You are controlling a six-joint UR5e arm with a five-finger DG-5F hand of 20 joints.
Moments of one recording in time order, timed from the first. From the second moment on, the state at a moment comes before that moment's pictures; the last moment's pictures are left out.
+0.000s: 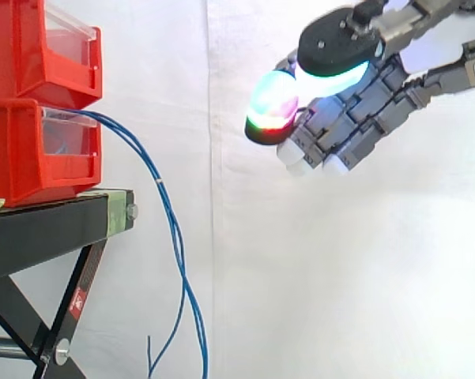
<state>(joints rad) 0.24 -1.71 -1.67 -3.17 -1.07 -0.46</state>
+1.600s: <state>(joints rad) 0.25 -1.97 -1.81 -2.35 -0.79 -0.61</state>
